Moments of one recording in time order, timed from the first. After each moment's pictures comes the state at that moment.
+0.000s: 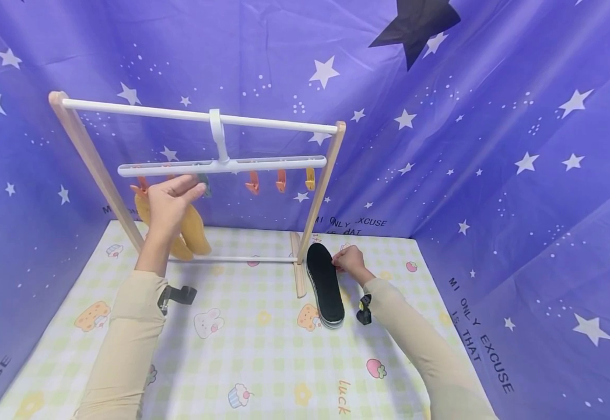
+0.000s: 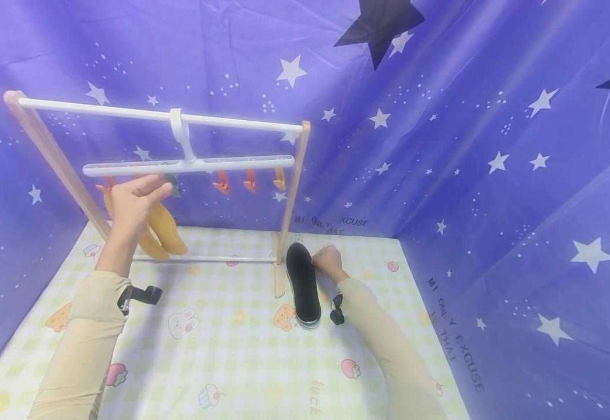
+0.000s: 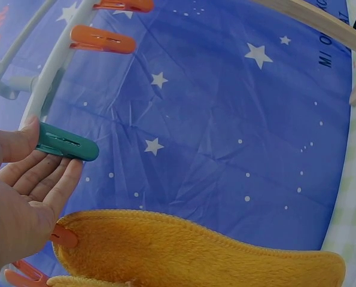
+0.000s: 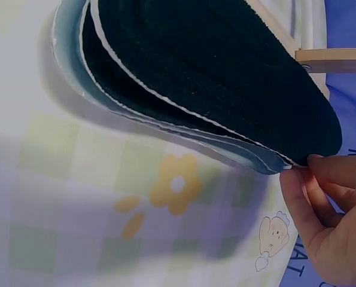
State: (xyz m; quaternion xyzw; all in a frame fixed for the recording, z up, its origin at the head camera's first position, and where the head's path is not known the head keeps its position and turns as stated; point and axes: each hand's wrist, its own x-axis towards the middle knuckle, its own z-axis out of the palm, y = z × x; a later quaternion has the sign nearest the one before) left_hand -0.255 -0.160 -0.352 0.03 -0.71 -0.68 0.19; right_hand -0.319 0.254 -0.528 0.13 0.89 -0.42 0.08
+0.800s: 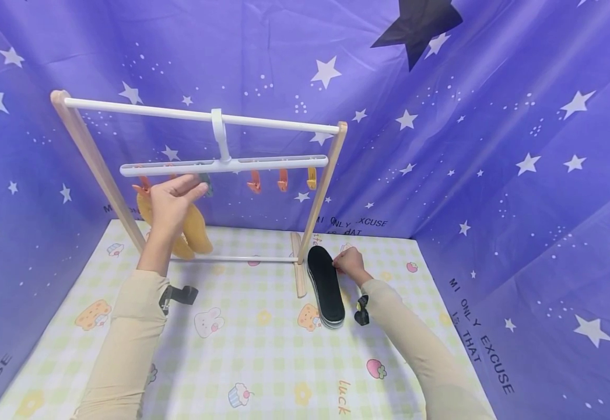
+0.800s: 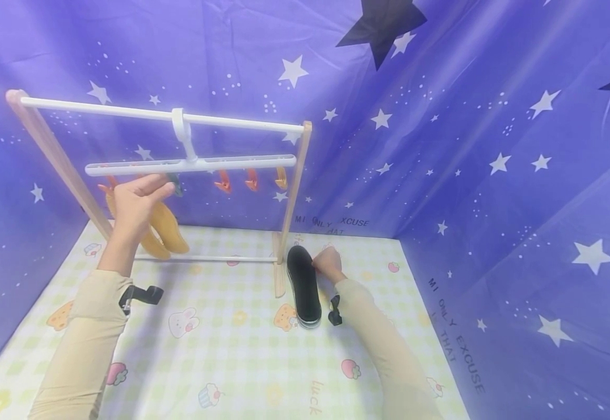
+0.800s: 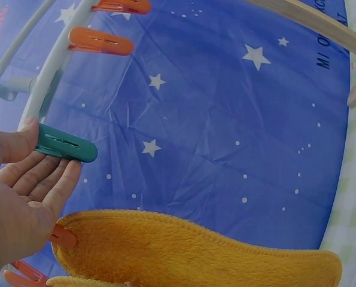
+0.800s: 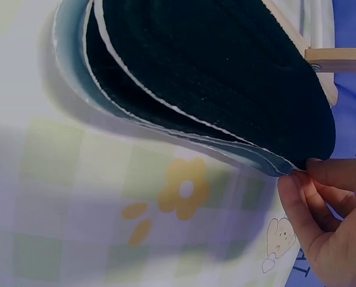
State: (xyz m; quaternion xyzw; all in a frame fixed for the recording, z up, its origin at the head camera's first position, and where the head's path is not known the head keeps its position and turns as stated) left_hand -0.256 -0.159 -0.353 0.03 -0.71 -0.68 0.19; right_hand -0.311 0.254 -0.531 0.10 0.93 -0.36 0.04
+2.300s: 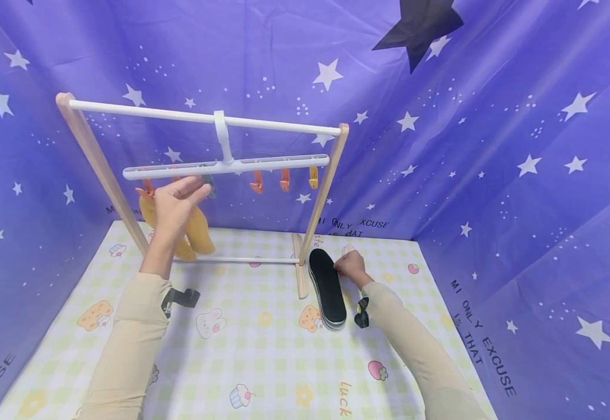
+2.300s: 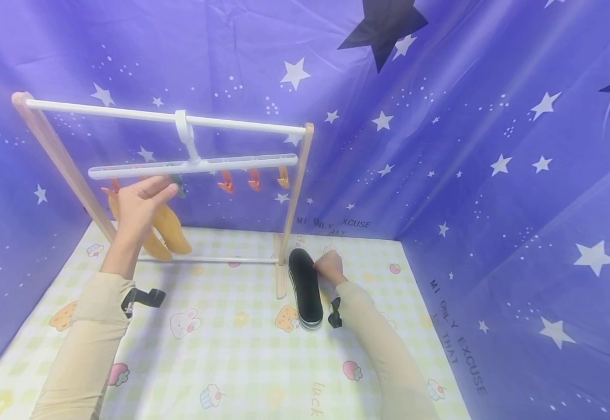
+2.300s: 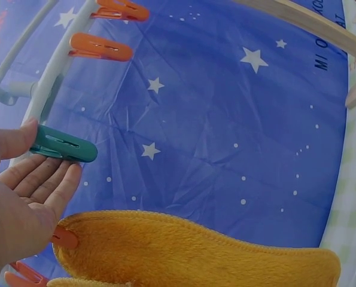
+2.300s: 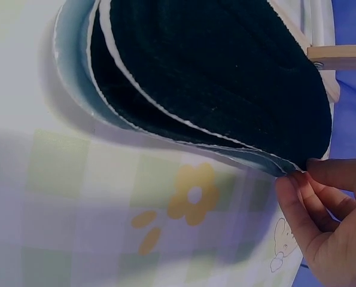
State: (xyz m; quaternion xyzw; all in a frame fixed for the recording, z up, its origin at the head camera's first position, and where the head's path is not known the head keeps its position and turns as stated) left_hand -0.253 -0.160 -0.355 0.02 -0.72 -0.67 0.18; right_hand -0.313 0.258 -0.541 0.13 0.91 -0.38 0.05
